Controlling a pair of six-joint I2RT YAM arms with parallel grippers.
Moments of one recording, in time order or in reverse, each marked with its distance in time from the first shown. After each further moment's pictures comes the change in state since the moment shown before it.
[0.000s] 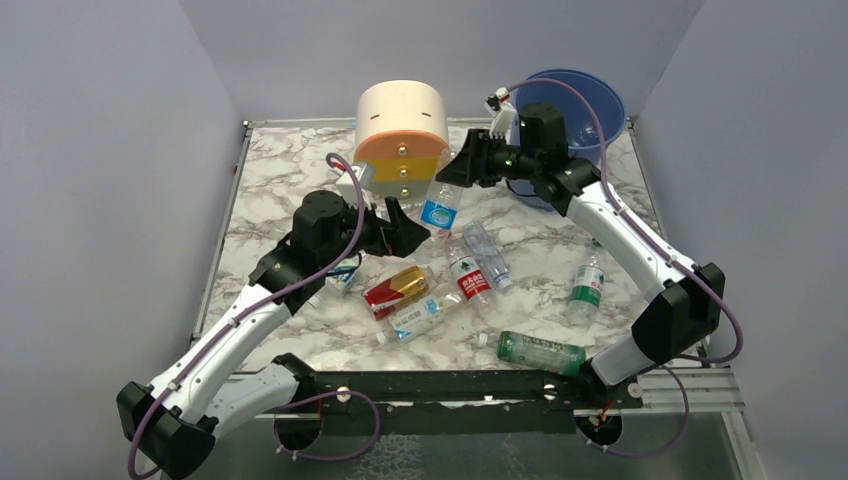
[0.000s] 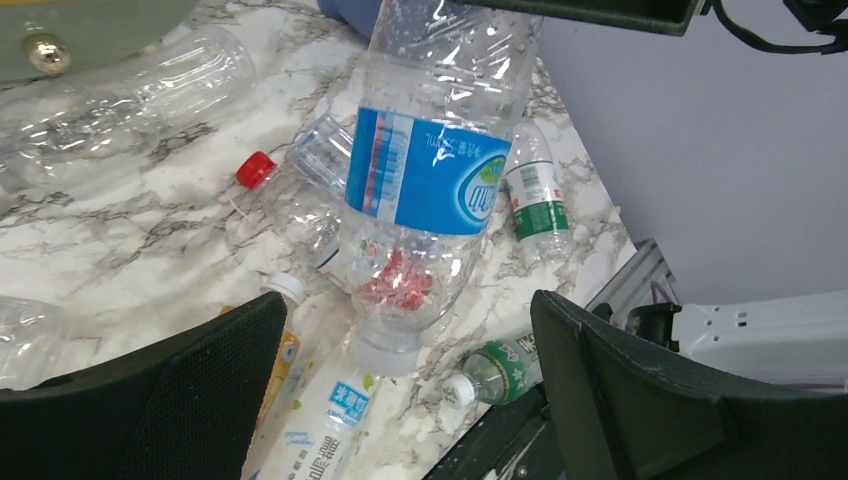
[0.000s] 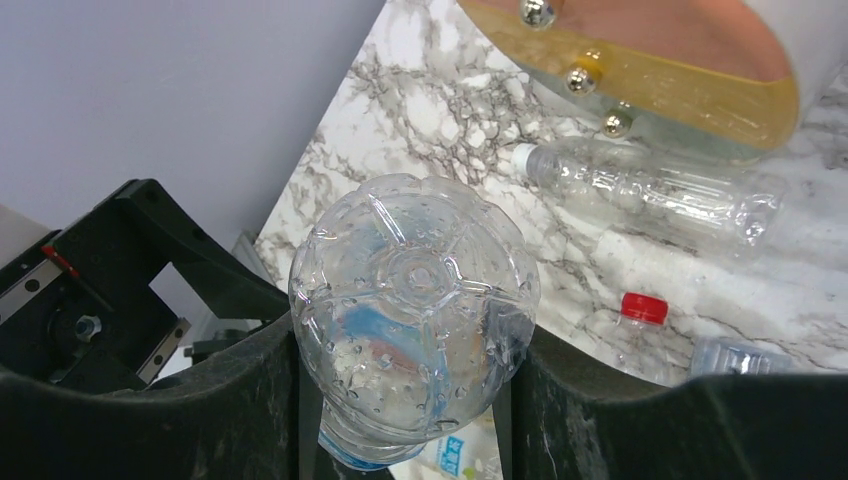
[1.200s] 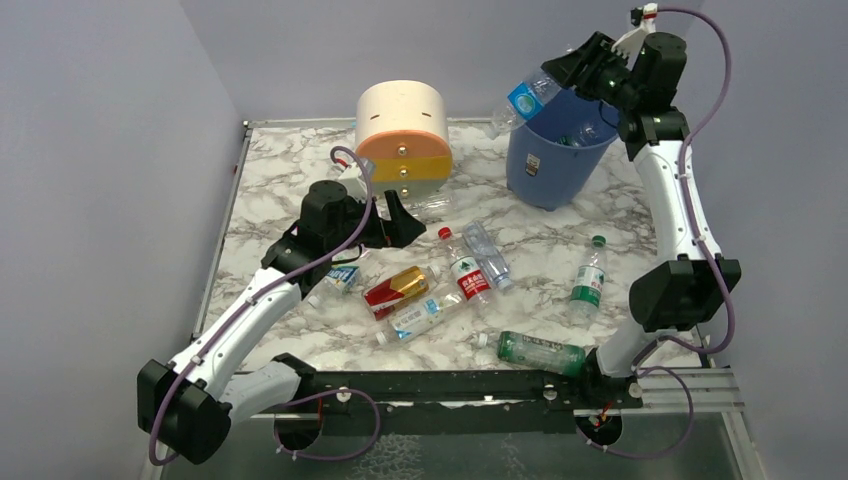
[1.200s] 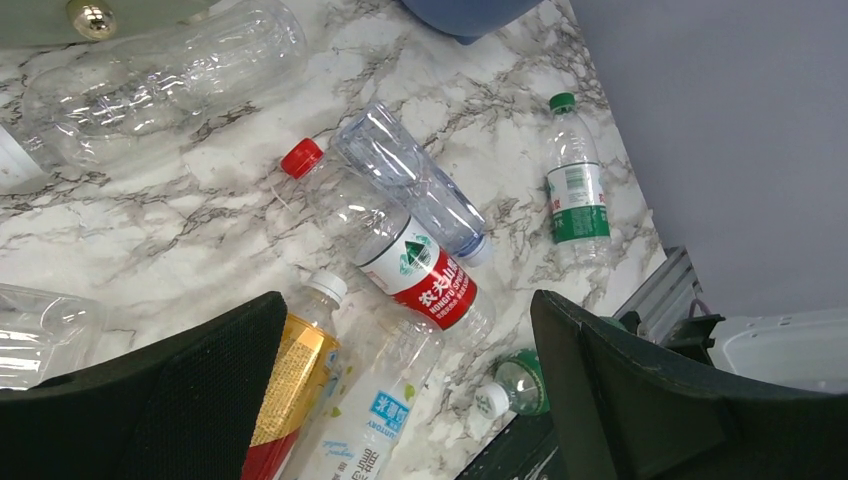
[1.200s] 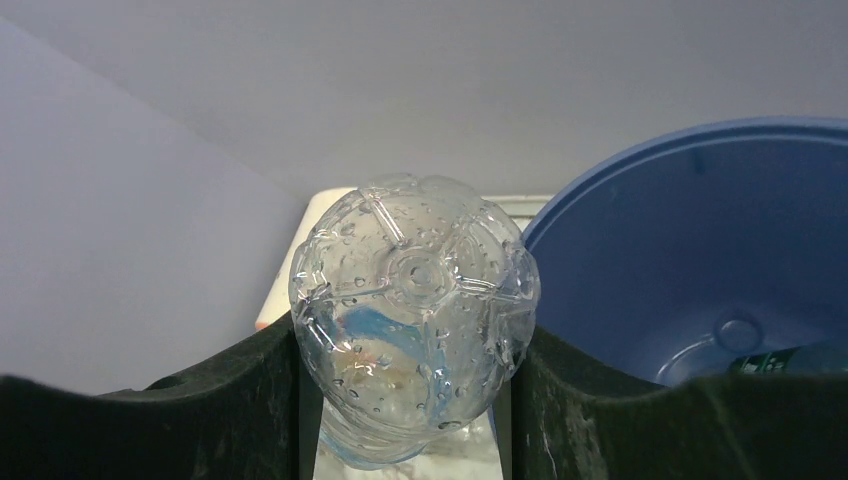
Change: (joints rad) left arm 0.109 0.107 -0.019 0.037 0.073 0.017; right arm -0.457 0.157 0.396 0.042 0.072 0.042
